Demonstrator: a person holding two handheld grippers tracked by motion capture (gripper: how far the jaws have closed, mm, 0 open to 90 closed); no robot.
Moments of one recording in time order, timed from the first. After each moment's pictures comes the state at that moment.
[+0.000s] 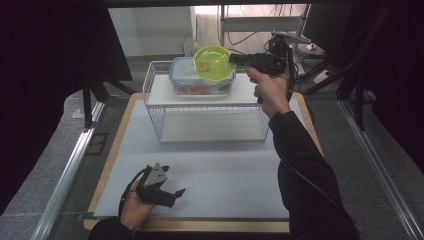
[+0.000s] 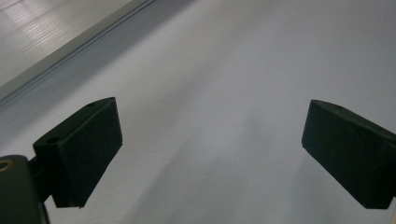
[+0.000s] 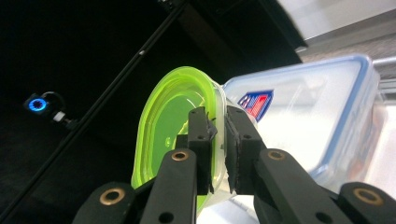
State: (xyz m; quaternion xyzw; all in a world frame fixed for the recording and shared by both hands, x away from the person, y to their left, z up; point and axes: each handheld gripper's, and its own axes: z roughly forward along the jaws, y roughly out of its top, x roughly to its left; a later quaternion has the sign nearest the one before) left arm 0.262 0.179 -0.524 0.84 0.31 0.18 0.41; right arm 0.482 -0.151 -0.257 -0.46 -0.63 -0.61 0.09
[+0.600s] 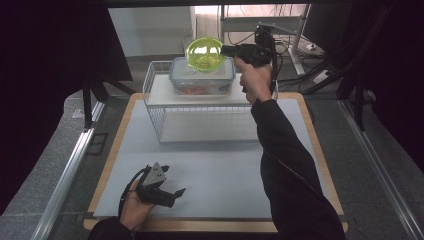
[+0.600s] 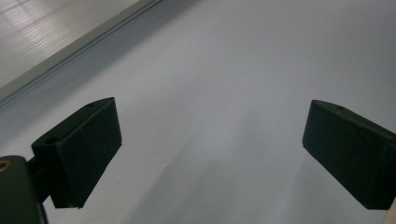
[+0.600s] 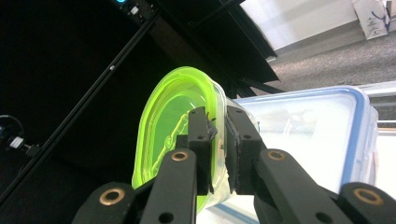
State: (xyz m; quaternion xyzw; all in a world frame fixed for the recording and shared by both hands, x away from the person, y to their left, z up) left arm 0.261 0.180 -0.523 0.84 0.31 0.18 0.42; right arm 0.507 -0.119 -0.253 -0.51 -0.62 -0.60 0.04
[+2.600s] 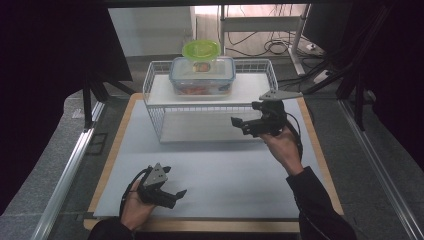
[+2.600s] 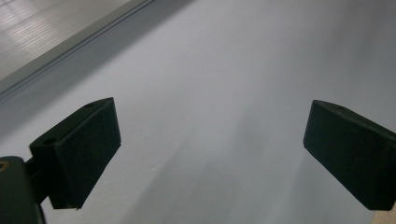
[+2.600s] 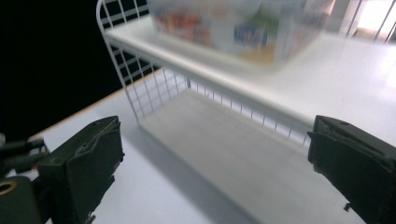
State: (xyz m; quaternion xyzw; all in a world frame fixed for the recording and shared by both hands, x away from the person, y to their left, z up) left arm 0.261 0.177 -0.524 0.84 0.30 0.17 0.42; right arm 0.387 -0.167 -0.356 -0.32 -0.78 -0.51 -0.16
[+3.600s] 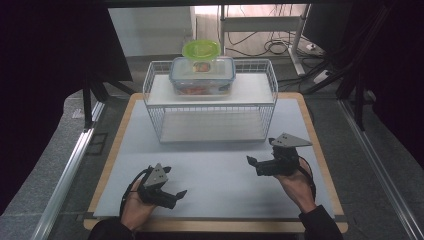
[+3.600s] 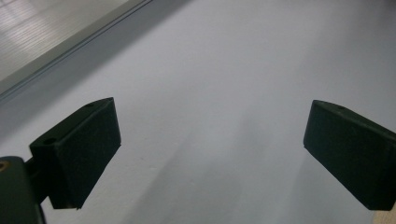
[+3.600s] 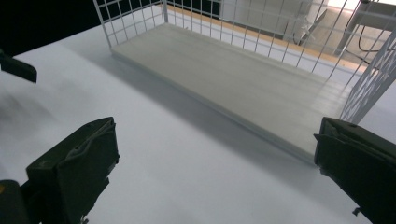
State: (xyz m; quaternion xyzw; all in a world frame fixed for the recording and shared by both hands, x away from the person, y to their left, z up) left arm 0.260 0.176 -0.524 0.84 0.30 0.17 0.42; right arm 0.330 -0.213 -0.442 -0.33 -0.80 -0.46 -0.20
